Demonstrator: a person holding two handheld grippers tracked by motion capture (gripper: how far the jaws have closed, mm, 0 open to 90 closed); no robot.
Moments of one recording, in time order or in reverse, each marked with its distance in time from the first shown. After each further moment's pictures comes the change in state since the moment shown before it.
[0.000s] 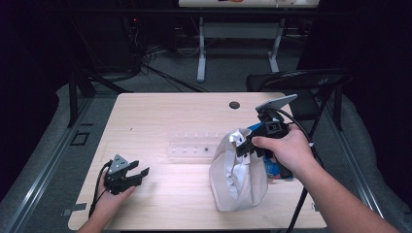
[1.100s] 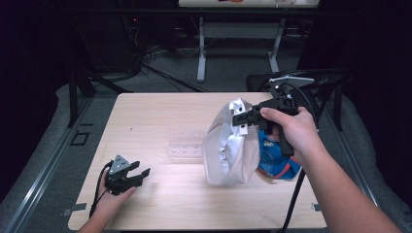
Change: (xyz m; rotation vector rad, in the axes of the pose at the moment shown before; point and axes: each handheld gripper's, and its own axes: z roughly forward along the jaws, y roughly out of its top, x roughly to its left) left arm -0.003 0.000 0.000 0.006 -0.009 0.003; right arm 0.005 0.025 -0.039 -0.163 0.337 0.028
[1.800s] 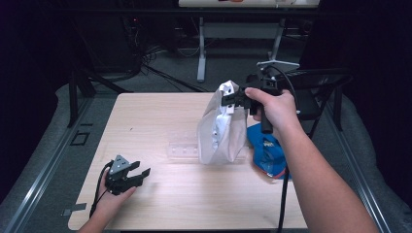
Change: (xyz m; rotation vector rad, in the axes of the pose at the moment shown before) left arm 0.000 0.000 0.000 0.006 -0.005 0.004; right arm 0.012 0.046 0.025 -0.064 -0.008 0.030
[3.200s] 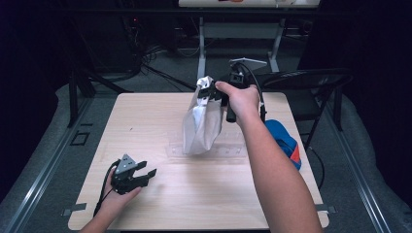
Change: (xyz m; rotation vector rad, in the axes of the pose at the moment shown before) left arm -0.015 0.011 0.008 -0.009 -0.061 0.033; right arm 0.005 0.035 0.075 -0.031 -0.011 0.040
